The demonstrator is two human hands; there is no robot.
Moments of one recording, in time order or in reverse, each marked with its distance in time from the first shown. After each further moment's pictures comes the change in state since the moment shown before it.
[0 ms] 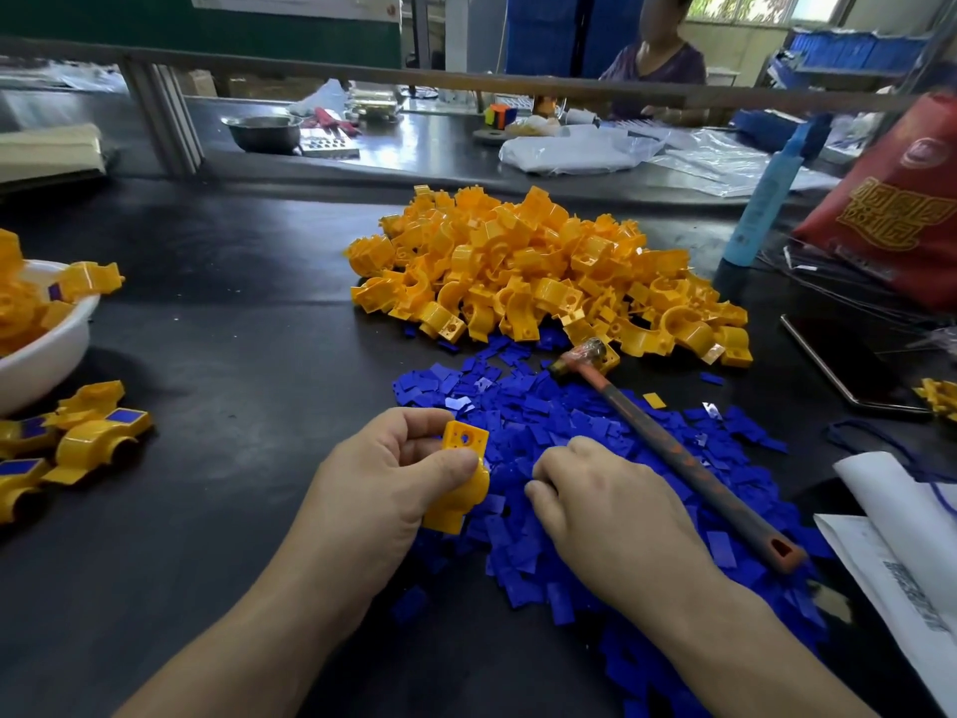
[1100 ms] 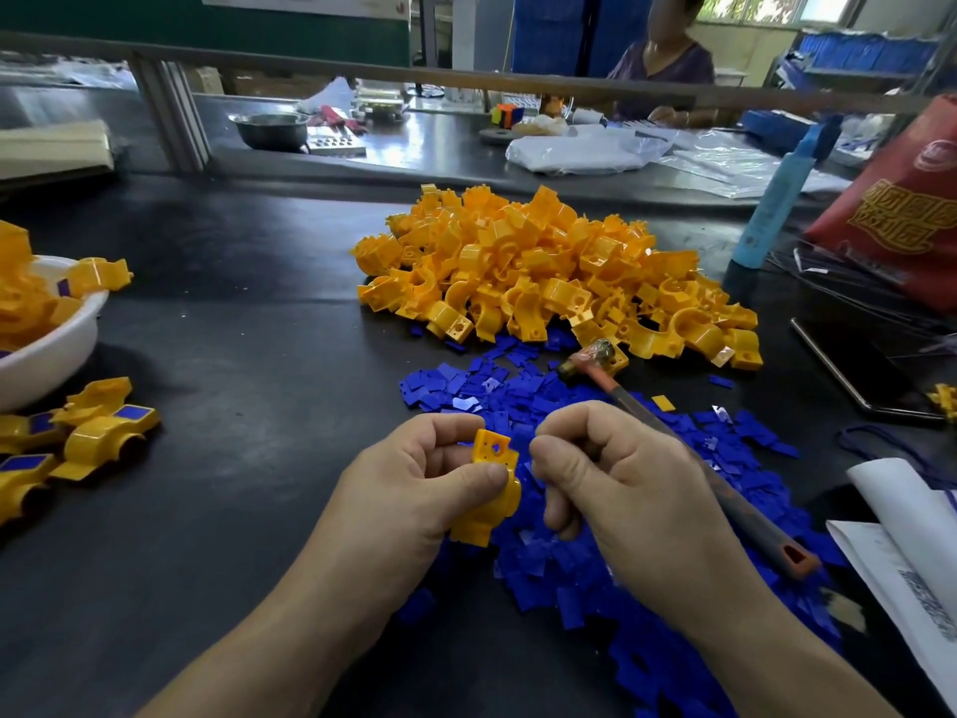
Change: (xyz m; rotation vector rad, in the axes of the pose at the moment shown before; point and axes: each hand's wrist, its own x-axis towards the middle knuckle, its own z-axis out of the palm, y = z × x) left_hand -0.009 0.007 0.006 -0.079 -0.124 0.001; right_hand -0.006 -0.008 -0.024 0.955 0.071 0.010
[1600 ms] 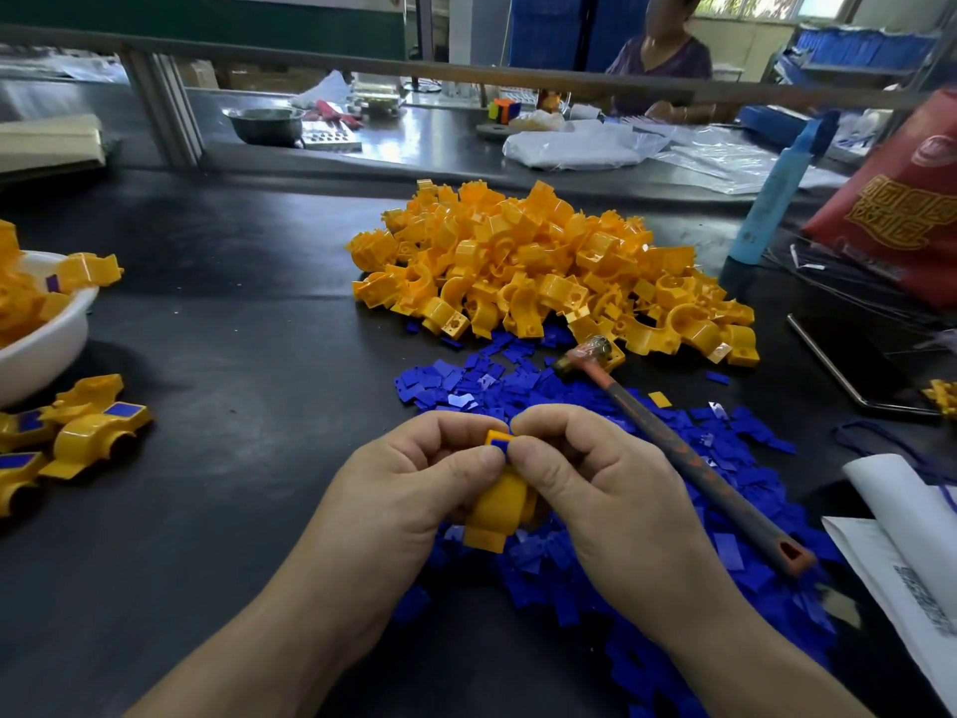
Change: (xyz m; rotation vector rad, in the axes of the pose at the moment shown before) left_hand -0.008 0.009 0.004 -0.125 -0.071 0.020; right_hand -0.002 -0.002 0.011 0.066 0.016 -0.041
